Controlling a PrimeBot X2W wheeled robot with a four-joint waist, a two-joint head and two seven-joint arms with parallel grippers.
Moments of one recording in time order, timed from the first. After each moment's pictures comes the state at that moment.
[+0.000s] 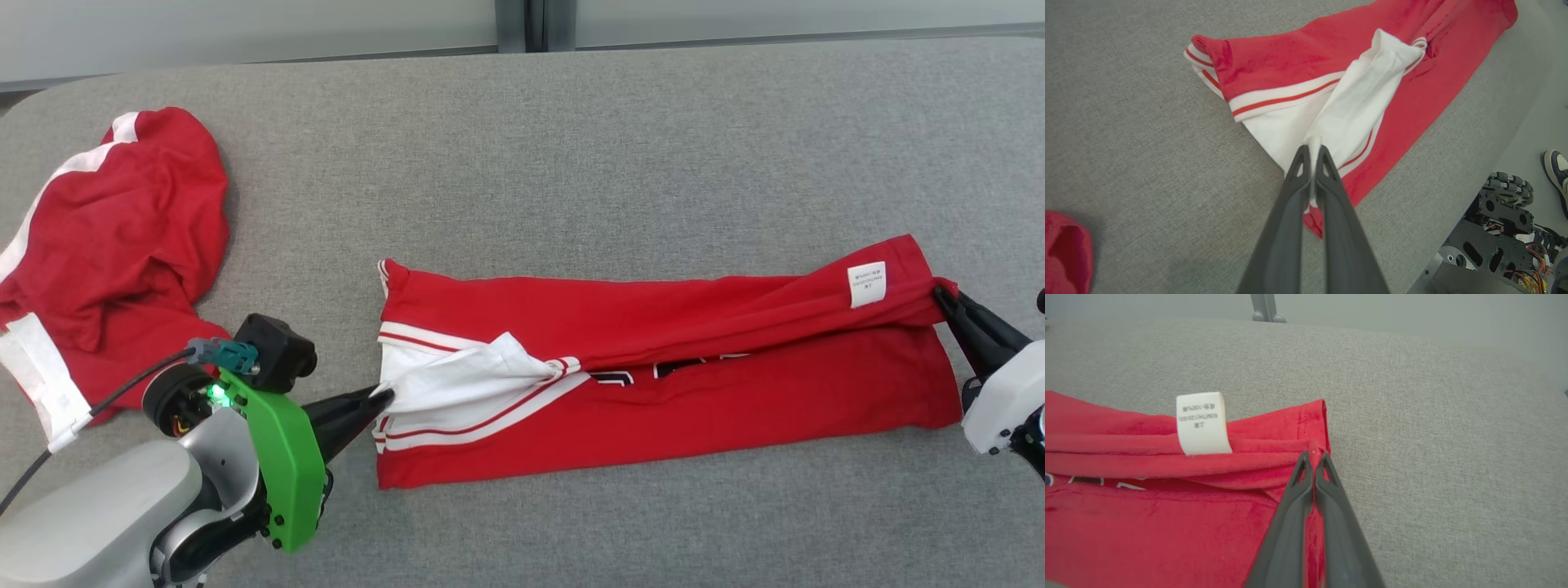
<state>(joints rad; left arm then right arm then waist) -0.74 0.79 -1.22 0.07 -1.12 -0.11 0.15 -0.47 -0.79 0.70 0.53 0.92 0.13 -0.25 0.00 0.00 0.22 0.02</state>
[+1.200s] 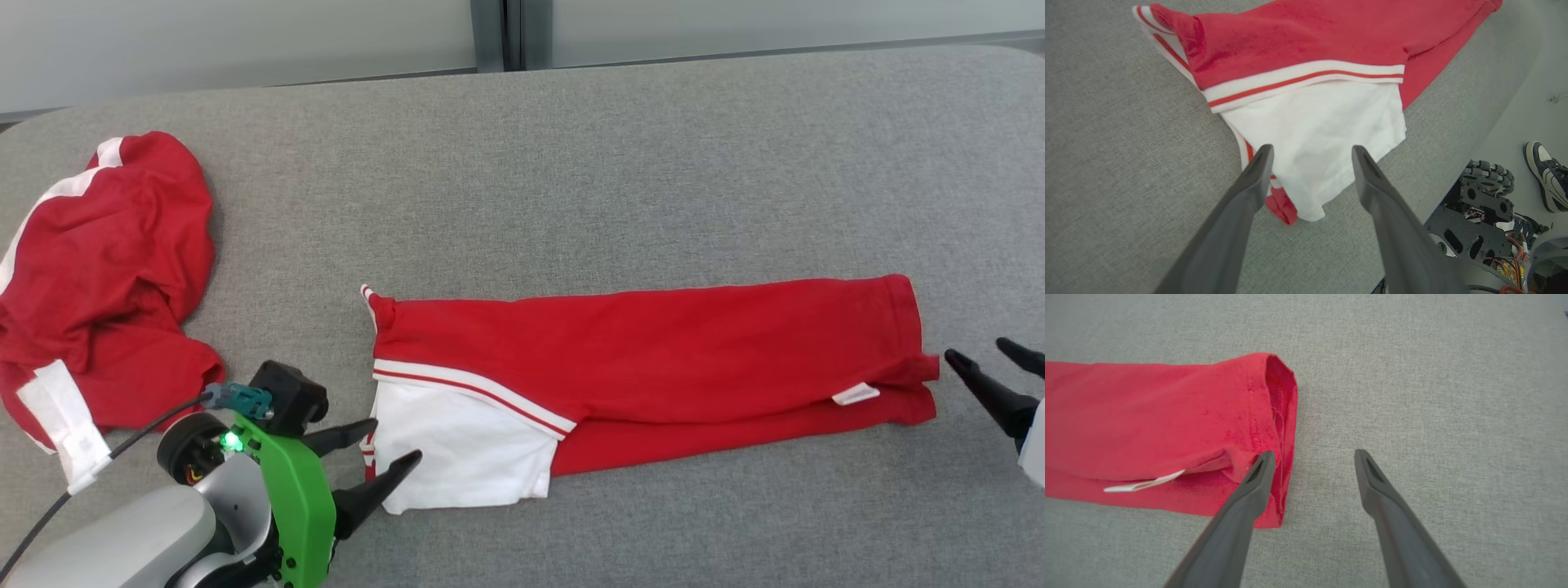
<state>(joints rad) -0.65 0.79 -1.23 0.04 -1.13 -0.09 0.16 -0.49 -1.00 0.95 0.41 1.24 0.13 -0.10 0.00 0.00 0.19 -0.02</state>
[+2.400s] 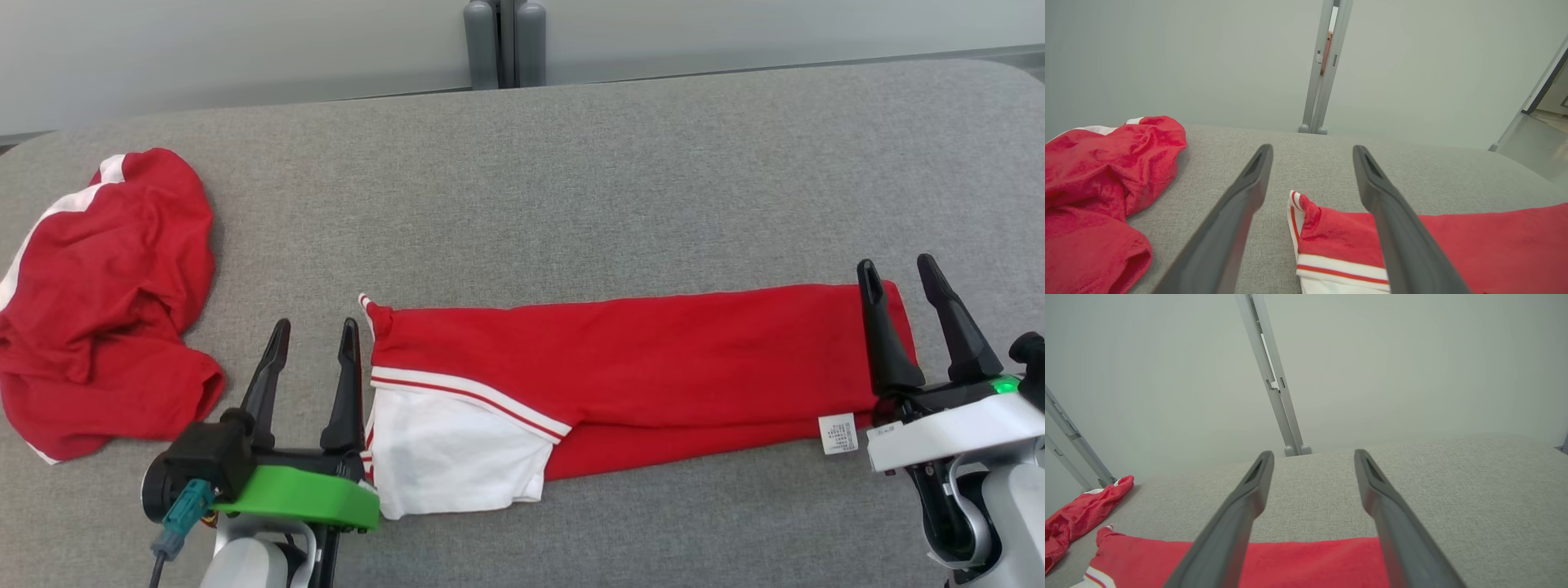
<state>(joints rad) -0.12 0.11 -0.21 0.13 -0.36 -0.03 -0.26 -0.13 -0.33 0.10 0.07 0.54 0.13 -0.26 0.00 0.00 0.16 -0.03</state>
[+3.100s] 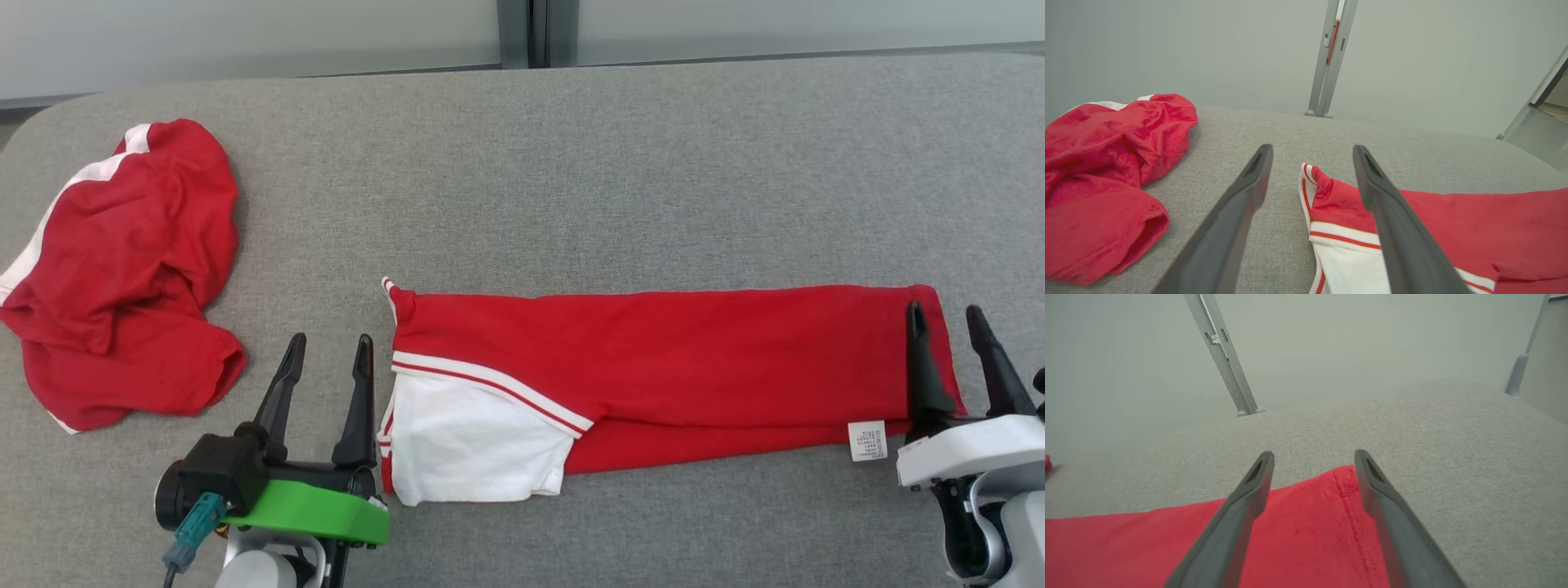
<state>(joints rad) -0.08 0.05 -0.16 0.14 -0.29 -0.11 -0.26 -0.12 -0.25 -0.06 0.25 0.44 0.13 -0.26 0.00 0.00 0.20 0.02</state>
